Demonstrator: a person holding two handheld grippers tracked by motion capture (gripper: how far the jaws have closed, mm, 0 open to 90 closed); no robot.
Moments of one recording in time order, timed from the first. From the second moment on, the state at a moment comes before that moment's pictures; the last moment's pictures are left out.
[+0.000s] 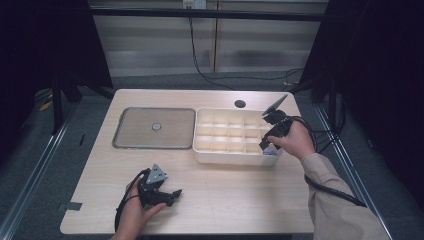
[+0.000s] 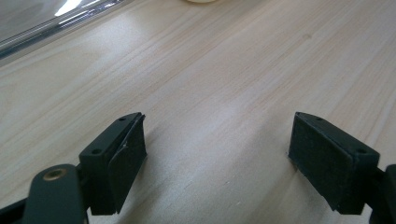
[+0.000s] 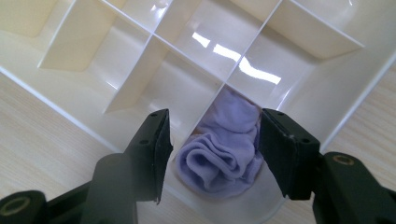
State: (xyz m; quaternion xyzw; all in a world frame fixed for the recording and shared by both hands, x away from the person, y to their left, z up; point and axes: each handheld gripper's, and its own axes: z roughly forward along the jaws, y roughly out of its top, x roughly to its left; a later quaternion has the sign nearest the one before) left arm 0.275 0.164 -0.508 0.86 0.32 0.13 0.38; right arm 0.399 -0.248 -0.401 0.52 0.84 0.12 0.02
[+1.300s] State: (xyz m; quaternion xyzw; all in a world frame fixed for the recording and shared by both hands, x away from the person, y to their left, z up) left arm 0.275 0.163 -0.508 0.86 0.32 0.13 0.38; right arm 0.382 -0.233 -0.387 0.49 0.86 0.12 0.00
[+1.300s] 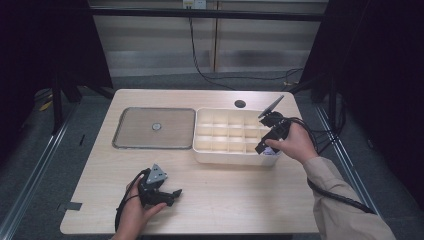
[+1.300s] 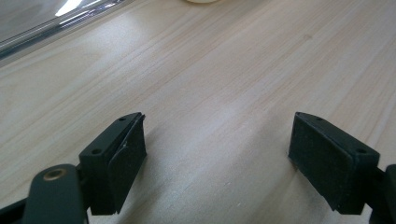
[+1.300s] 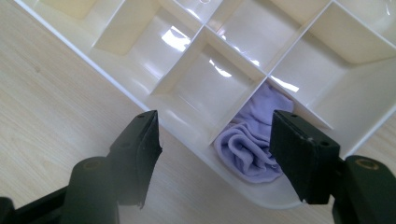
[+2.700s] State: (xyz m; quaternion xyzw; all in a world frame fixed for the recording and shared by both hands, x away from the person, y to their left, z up) left arm 0.275 0.164 -0.508 0.86 0.32 0.13 0.37; right arm 0.353 -0.209 -0.380 0.43 0.89 0.13 0.00
